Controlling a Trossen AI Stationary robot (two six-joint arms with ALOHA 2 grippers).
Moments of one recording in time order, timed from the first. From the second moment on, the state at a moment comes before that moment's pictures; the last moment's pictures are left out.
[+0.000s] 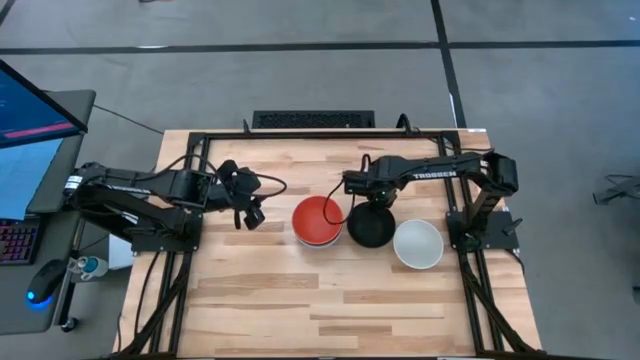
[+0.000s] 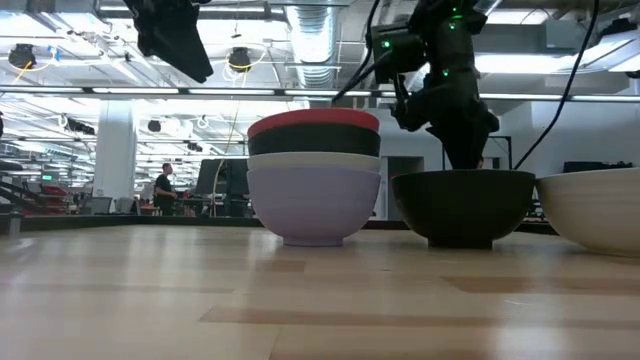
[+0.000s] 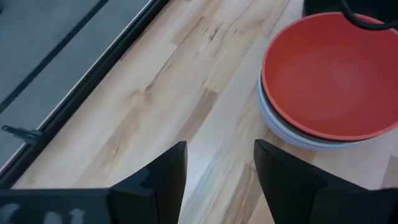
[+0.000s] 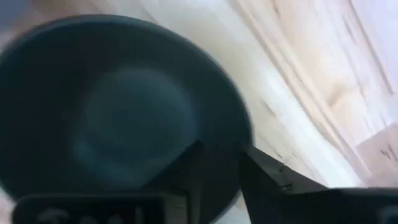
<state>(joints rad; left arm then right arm) -0.09 1.10 1.04 -0.88 -0.50 -0.46 -0.15 1.74 1.29 -1.18 -0.02 0.50</state>
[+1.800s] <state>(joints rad) -0.06 1.10 1.04 -0.91 -0.48 -0.42 -0.19 1.66 1.78 -1.37 -0.05 0.52</state>
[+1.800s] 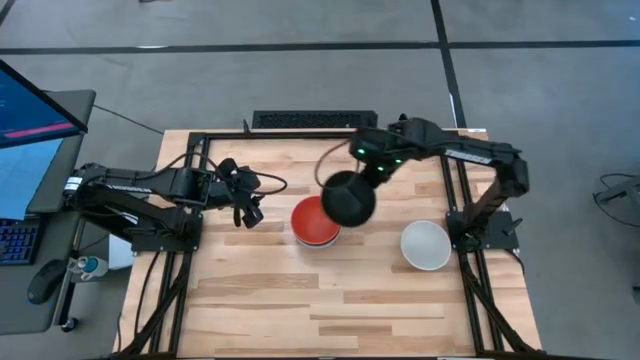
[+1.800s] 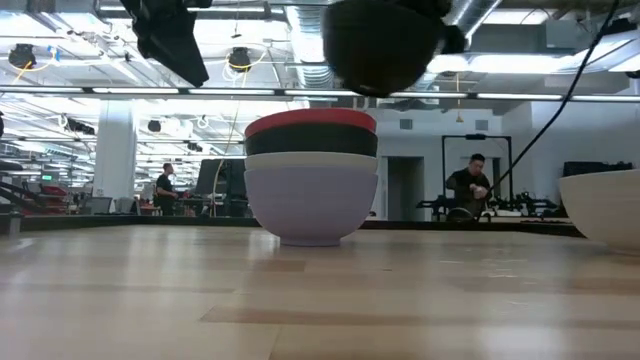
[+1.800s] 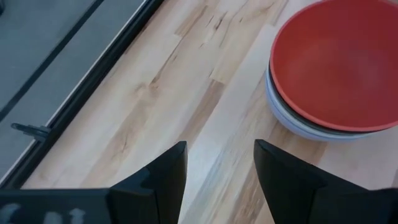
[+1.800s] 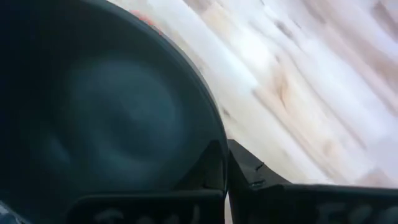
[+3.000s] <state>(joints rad) -0.06 1.10 1.04 -1.02 -0.53 -0.43 -0.16 2.02 1.90 -1.21 -0.17 0.42</state>
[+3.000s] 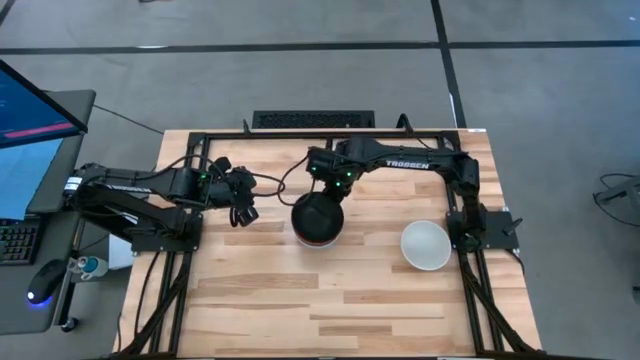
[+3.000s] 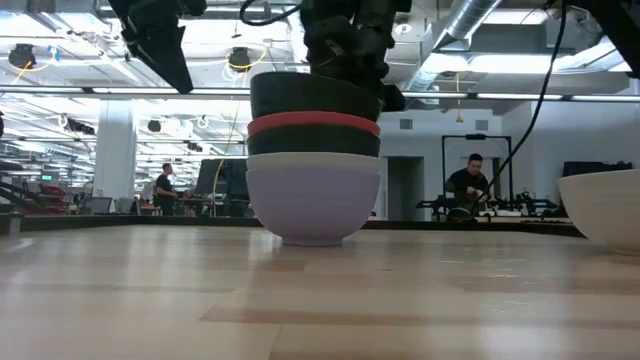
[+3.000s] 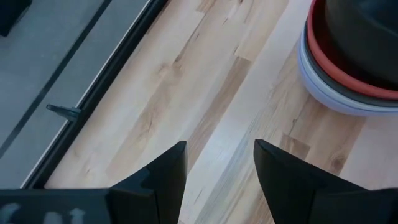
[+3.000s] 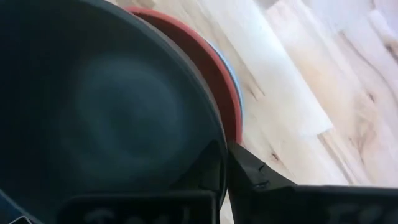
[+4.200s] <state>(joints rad) -0.06 1.10 1.04 -0.98 -0.53 -0.40 -0.17 1.87 2.05 -1.45 0.08 0.40</state>
